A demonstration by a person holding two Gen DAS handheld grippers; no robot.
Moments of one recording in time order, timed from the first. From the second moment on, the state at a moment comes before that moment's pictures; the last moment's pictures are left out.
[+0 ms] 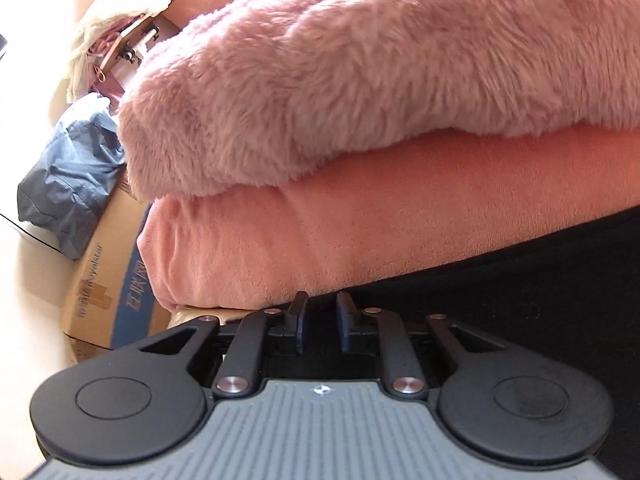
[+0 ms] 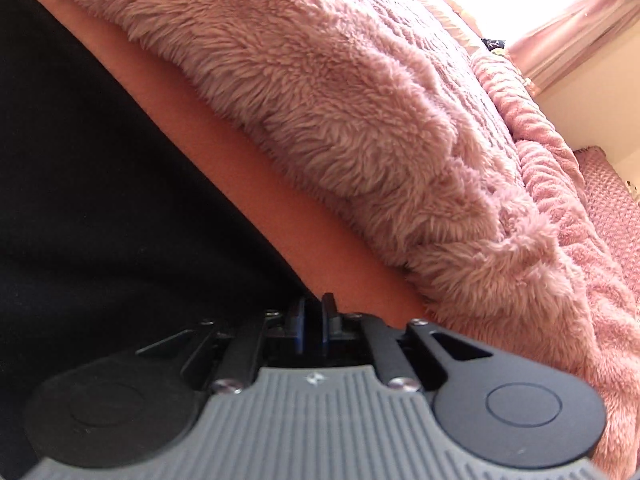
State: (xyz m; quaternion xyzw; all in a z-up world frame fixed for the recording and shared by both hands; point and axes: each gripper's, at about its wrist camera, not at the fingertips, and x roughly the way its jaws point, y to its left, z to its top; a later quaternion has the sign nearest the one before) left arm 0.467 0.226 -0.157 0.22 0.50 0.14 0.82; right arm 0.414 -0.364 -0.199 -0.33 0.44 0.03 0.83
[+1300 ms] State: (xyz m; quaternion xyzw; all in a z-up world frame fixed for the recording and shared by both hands) left arm 0.372 0.297 -0.113 0.04 0.38 0.13 0.91; right arm 0.294 -0.316 -0.130 -0.10 0.39 -0.06 0.91
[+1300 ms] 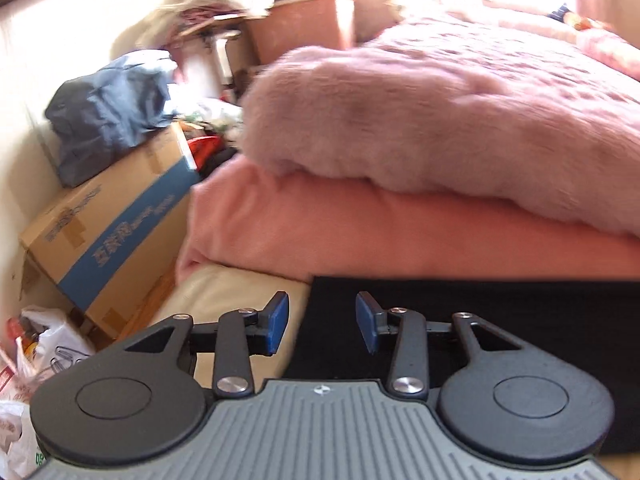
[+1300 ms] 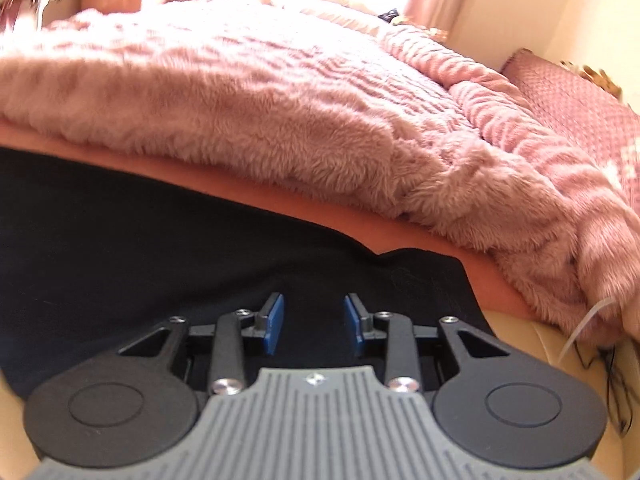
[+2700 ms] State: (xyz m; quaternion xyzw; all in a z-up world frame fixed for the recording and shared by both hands) left arm 0.349 0.207 -0.138 0.08 0.44 0.08 0.89; right arm 0.194 -0.306 -0.124 0.08 0.42 -0.05 0.90
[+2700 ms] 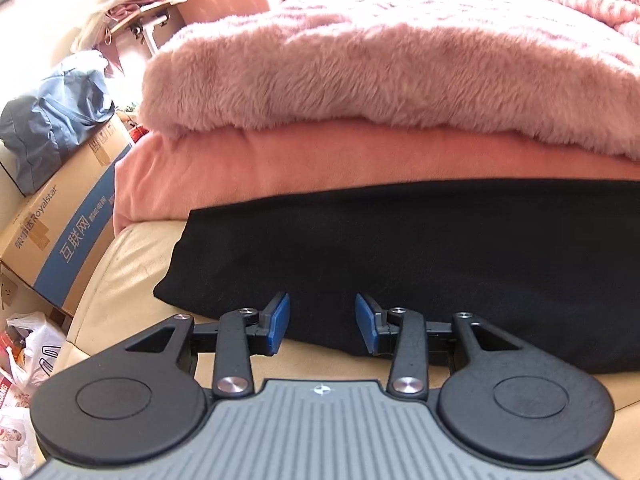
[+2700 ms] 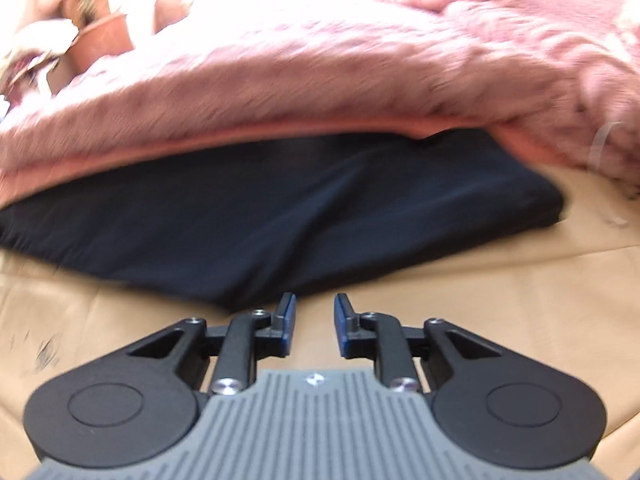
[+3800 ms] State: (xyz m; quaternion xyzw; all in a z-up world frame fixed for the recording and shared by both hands) left arm 0.355 0.167 -0.160 0.12 0.45 0.12 0.88; right arm 0.228 -0.552 -0.184 0.40 0.34 -0.24 0.82
